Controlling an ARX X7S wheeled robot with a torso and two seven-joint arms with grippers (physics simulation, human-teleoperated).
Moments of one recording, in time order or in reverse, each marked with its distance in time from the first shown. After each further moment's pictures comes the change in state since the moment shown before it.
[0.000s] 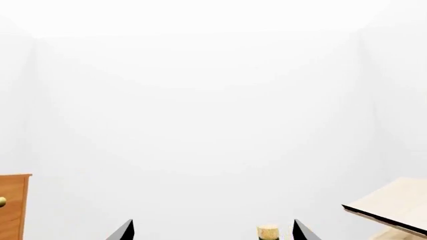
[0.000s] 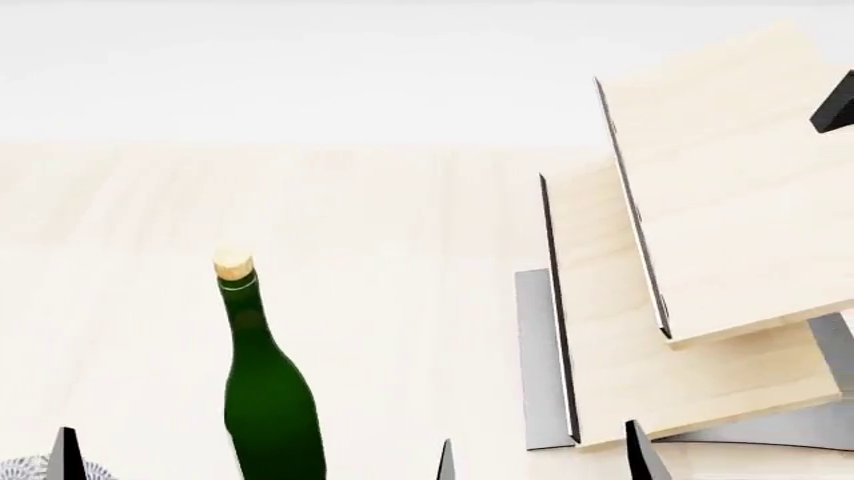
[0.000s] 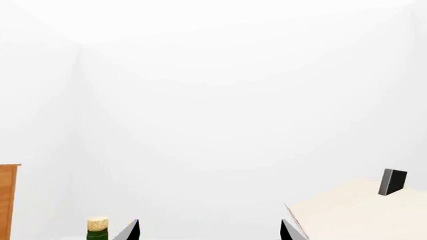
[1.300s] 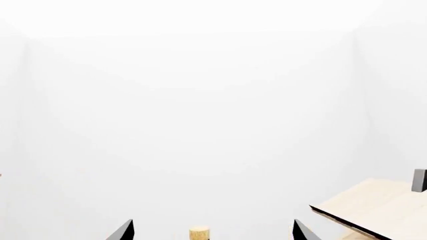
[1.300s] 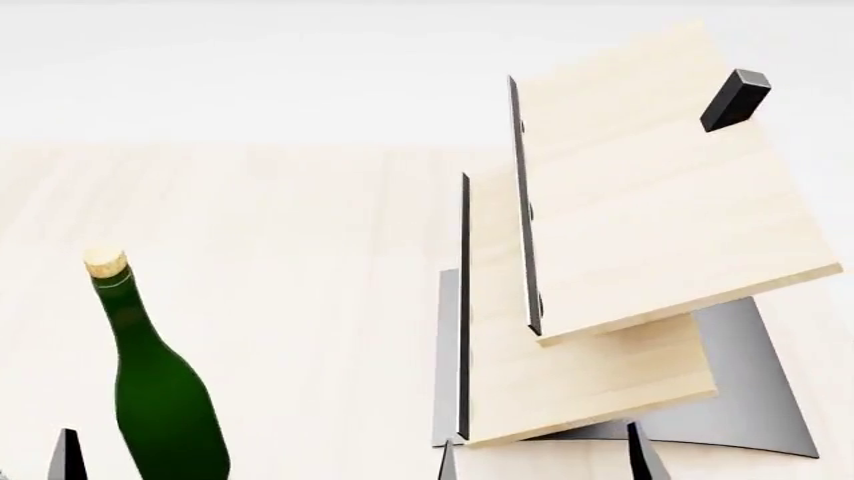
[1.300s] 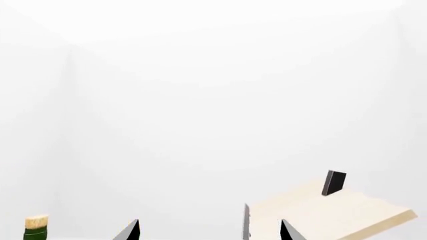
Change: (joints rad) left arm -0.004 -0.021 0.016 -0.006 -0.005 0.007 -0.025; right arm 0.007 0.011 -0.023 0.012 -0.024 -0.011 0.038
